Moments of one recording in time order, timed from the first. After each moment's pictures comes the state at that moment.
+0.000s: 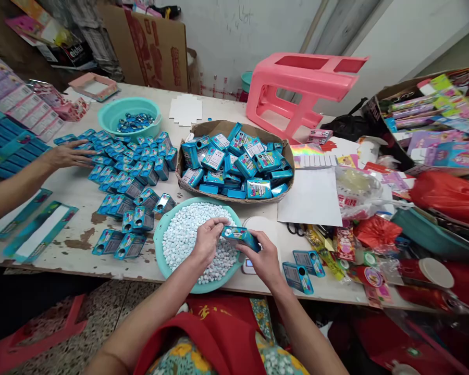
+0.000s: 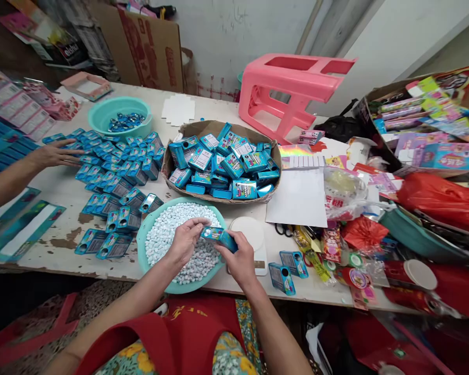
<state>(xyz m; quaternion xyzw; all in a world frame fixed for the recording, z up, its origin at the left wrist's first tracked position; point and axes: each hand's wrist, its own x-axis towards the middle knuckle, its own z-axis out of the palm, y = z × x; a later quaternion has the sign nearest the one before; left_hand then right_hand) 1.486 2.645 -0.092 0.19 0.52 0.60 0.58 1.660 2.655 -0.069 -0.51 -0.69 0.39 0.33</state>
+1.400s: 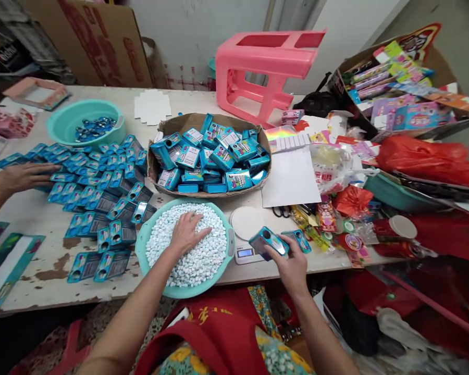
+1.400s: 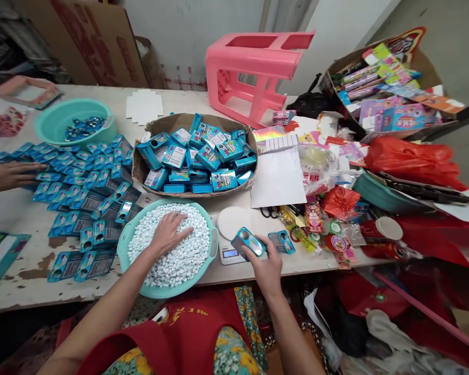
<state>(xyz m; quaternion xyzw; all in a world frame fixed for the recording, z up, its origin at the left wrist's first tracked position) 1.446 2.667 -0.139 0.71 0.66 0.13 0.21 1.755 2.626 -0.092 -0.69 -0.53 0.29 0.41</state>
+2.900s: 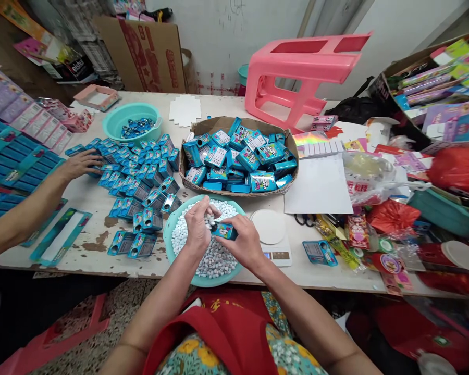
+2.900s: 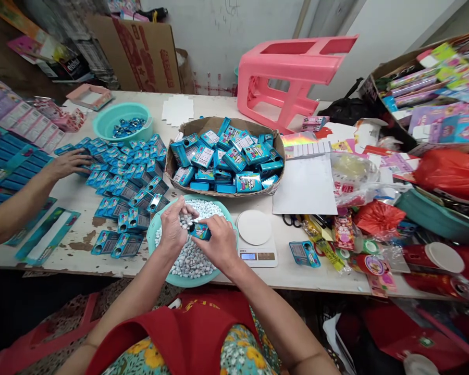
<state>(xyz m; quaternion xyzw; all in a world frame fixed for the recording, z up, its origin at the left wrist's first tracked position) 1.467 2.657 -0.034 0.17 0.50 0.72 0.46 1.594 2.656 -0.042 -0.45 -0.80 0.29 0.29</state>
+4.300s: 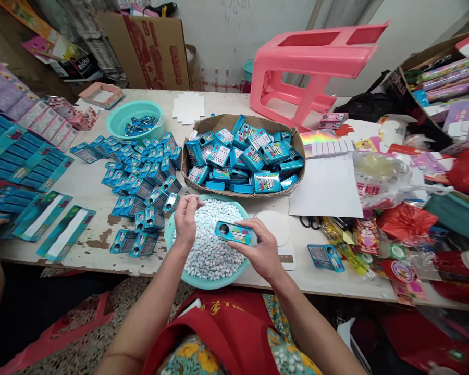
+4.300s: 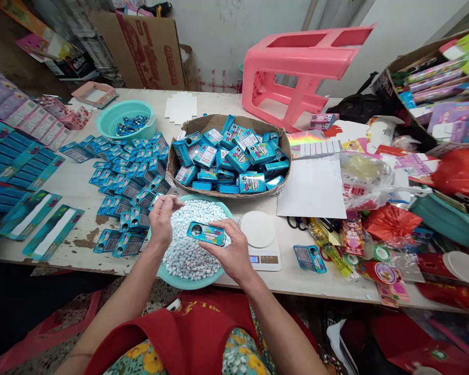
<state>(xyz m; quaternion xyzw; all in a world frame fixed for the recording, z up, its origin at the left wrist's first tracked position) 1.427 2.656 -0.067 0.33 0.62 0.64 0.31 1.618 2.656 -0.038 -0.43 -0.69 0.44 0.39</state>
